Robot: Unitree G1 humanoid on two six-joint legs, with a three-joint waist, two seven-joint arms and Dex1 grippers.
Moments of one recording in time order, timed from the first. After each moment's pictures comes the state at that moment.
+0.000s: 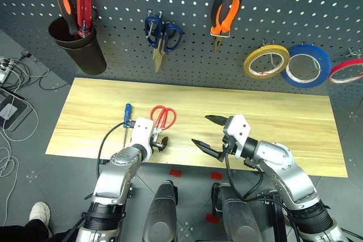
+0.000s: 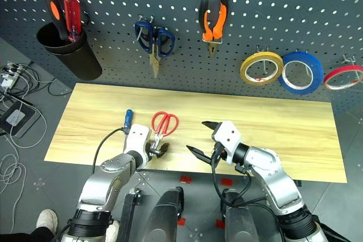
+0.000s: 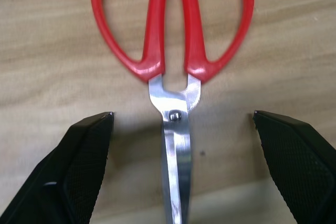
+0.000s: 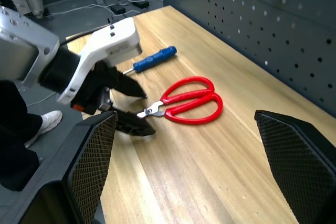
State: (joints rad) left arm -0.22 0.31 -0.02 -0.12 -0.11 0.75 -0.25; right arm -0.21 -0.37 0.26 -0.35 0.20 0.30 0.67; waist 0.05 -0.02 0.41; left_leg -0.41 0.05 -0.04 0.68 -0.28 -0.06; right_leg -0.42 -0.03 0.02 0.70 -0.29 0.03
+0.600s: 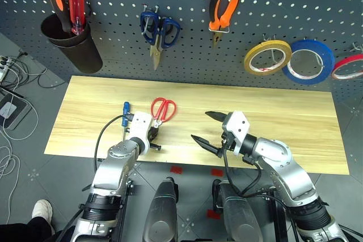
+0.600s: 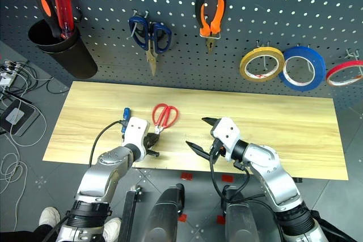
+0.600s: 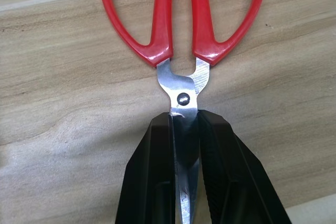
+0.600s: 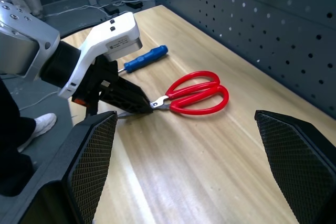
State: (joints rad) left arm -0.26 0.33 -0.01 -0.08 -0.11 0.72 -0.28; right arm -0.25 -0.35 0.26 -0.33 0.18 0.29 0.65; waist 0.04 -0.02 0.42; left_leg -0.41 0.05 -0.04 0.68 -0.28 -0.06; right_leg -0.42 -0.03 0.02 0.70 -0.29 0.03
